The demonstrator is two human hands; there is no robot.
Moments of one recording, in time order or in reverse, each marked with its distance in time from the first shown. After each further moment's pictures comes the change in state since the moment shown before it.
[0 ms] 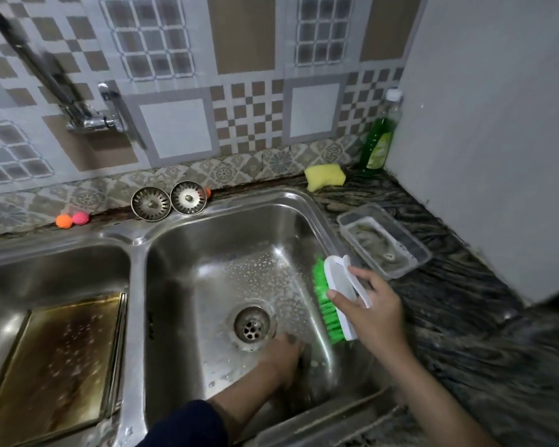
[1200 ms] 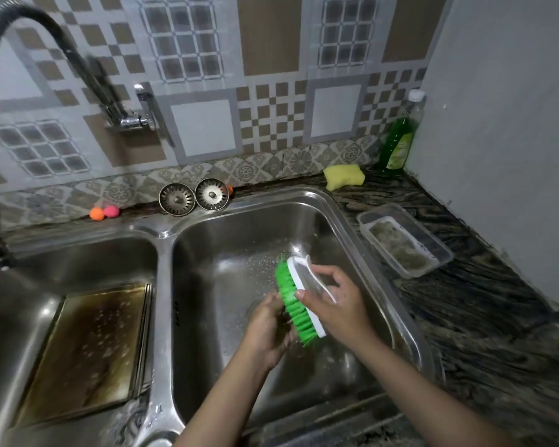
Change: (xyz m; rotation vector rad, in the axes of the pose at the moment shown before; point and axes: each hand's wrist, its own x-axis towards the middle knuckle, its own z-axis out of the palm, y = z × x) left_hand -0.060 -0.013 -0.074 -2.234 0.248 -0.023; right_hand -0.008 0.000 0.065 0.148 -0.298 -0.010
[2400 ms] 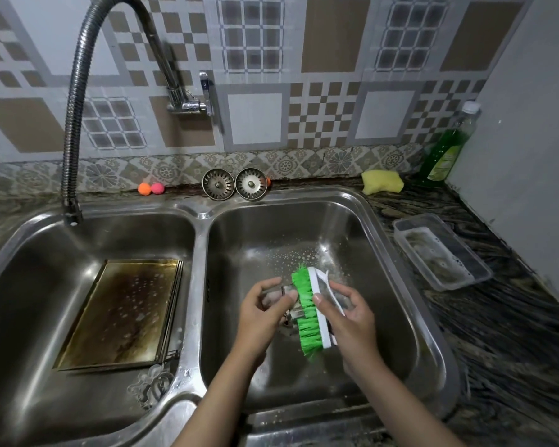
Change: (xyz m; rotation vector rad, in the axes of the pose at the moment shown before) left_hand -0.046 0.019 -0.037 0.366 0.262 0.413; right_hand -0.031 0.004 0.035 0.275 0.080 0.187
